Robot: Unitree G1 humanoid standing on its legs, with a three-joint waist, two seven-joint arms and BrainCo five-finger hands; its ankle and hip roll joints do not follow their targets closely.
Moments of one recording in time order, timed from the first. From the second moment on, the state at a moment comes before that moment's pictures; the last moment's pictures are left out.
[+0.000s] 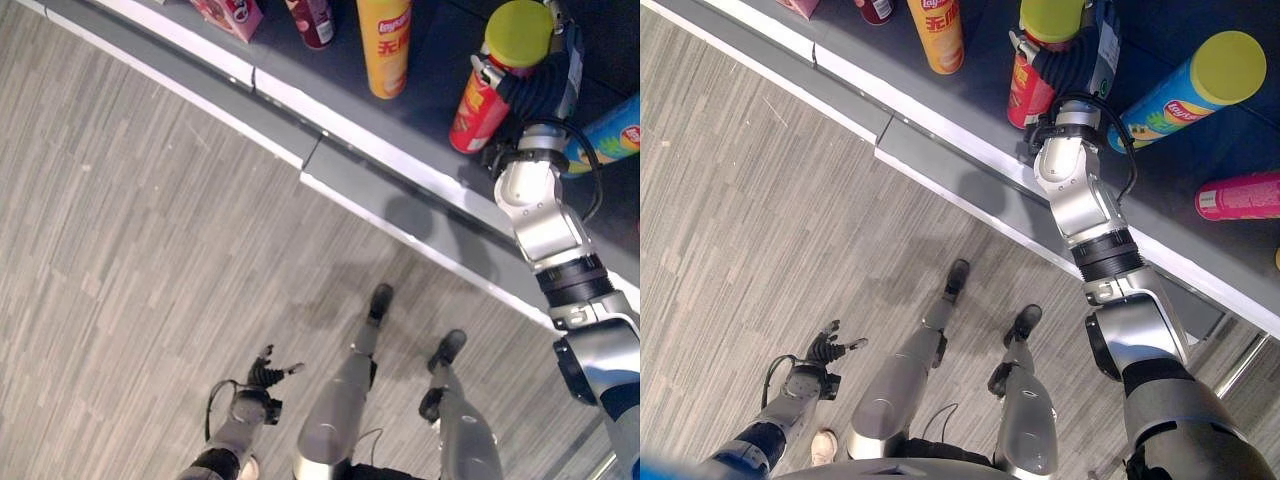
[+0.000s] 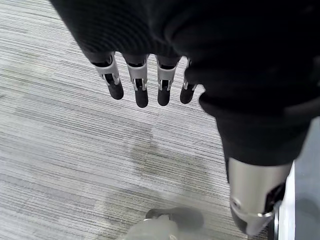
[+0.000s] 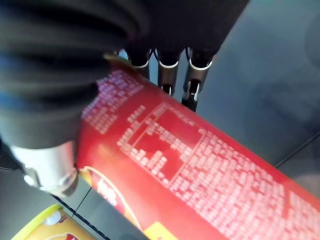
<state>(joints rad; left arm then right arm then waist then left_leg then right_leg) -0.15 0.32 -0.31 0.94 -0.19 -0.14 0.22 -0.98 -0.49 0.25 0.36 -0.29 0.02 -0.64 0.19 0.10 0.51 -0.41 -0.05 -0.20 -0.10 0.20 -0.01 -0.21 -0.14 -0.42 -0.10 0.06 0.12</state>
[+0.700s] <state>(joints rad) -0.15 0.32 -0.26 0.94 -0.19 -0.12 0.21 -0.75 -0.51 0.20 -0.07 -0.39 0.01 -0.61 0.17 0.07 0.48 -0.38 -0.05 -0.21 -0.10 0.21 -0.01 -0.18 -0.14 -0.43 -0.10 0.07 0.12</state>
